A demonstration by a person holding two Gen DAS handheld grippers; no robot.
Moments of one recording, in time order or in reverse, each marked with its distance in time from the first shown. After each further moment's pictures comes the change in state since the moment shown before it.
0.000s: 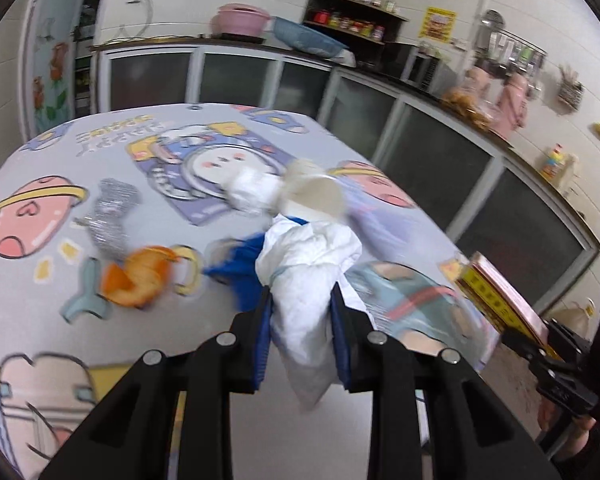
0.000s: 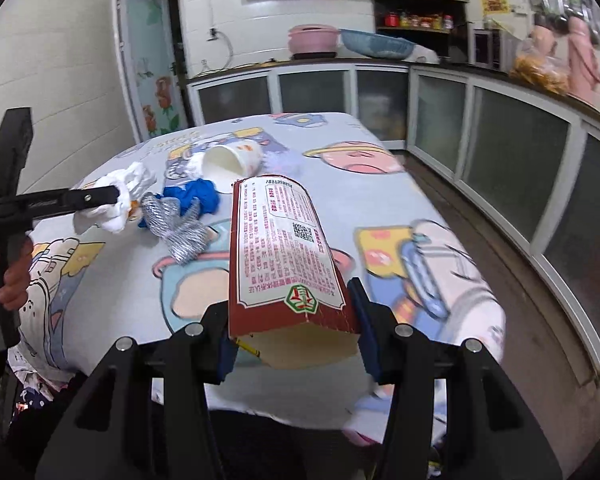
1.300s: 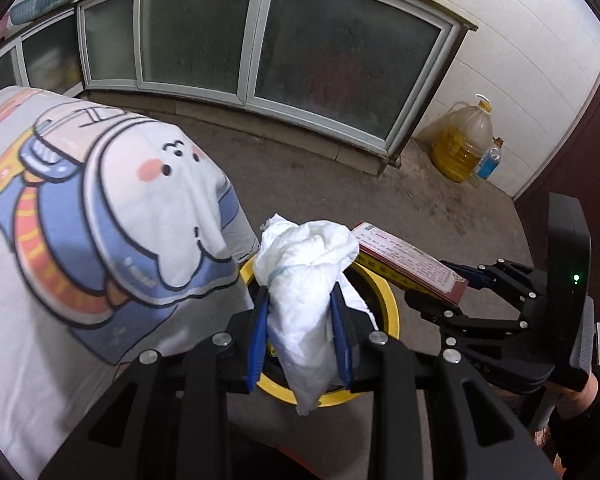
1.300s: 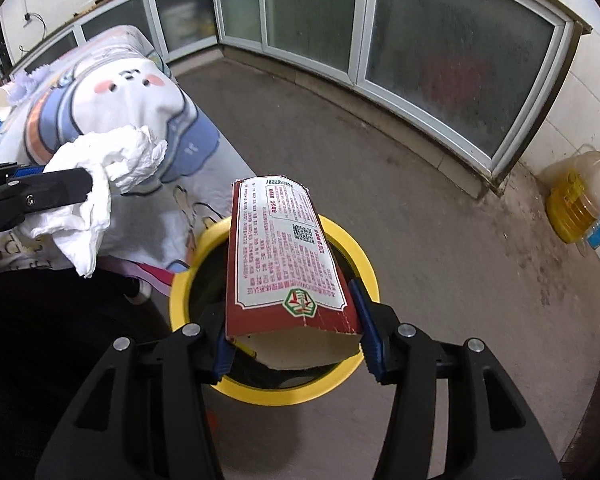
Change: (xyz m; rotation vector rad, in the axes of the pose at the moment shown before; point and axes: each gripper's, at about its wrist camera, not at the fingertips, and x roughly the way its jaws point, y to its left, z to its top) left arm 0.147 -0.338 -0.155 0.541 0.410 -0.414; right arm -0.072 -0.201 -0.200 0.361 0.353 -0.464
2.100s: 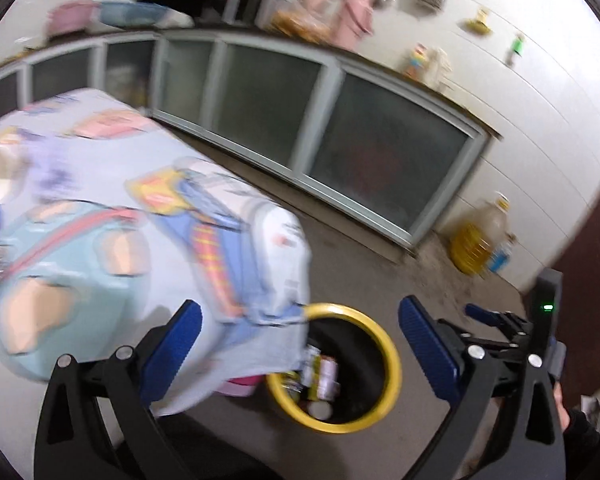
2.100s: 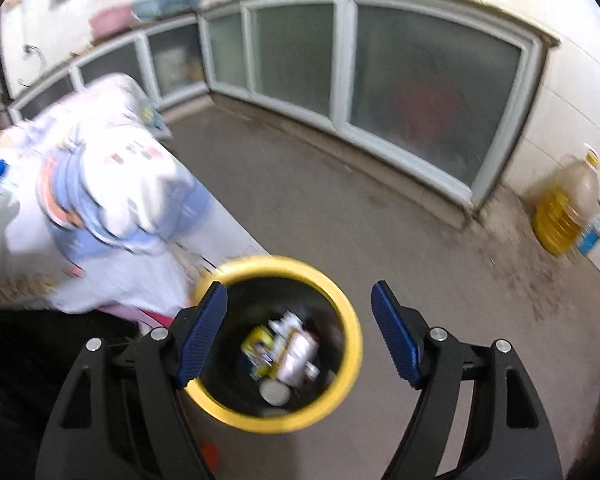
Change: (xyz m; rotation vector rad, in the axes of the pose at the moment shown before) left arm -0.136 0.055 -0.027 -0.216 -0.319 0.094; right arm -0.053 -0.008 0.016 0.035 -0.208 0.011
